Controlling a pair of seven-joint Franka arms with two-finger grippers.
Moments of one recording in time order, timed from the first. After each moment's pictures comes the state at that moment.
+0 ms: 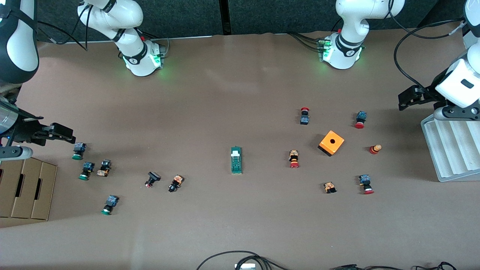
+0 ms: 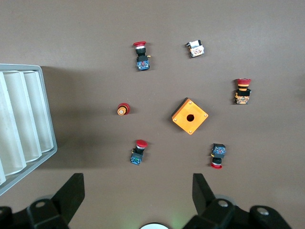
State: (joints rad) left arm -0.07 0.00 0.01 -1.58 0.03 1.50 -0.01; right arm -0.05 0.11 0.00 -1.58 0.02 1.66 -0.06
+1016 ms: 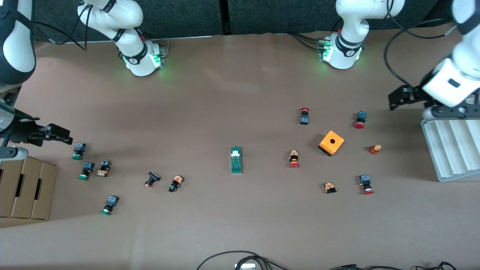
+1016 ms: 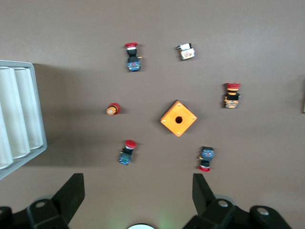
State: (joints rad) left arm -0.08 0.00 -0.08 -1.57 0.03 1.50 -0.15; right arm -0.06 0.11 -0.01 -1.58 0.02 1.67 -0.06
